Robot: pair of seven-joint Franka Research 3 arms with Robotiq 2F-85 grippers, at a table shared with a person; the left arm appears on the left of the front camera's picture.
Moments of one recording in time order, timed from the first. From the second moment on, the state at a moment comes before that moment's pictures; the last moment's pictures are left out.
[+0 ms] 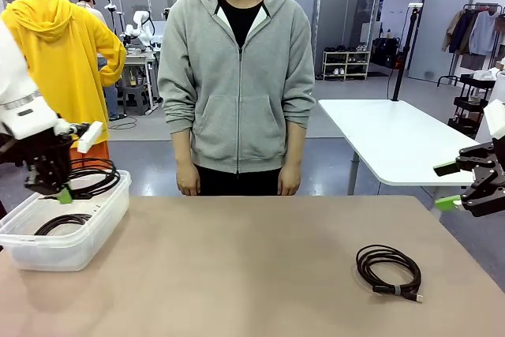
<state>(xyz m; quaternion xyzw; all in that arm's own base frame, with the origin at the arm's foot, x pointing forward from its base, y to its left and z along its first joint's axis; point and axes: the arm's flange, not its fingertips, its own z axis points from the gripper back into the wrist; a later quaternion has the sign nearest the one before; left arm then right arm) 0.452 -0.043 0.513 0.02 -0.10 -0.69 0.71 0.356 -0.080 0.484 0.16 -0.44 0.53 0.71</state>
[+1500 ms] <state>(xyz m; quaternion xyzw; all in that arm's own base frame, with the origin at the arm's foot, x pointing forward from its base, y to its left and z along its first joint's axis) 0.555 0.049 0.409 0.00 -0.10 -0.64 0.76 0.356 -0.080 0.484 0.16 -0.44 0.53 0.71</state>
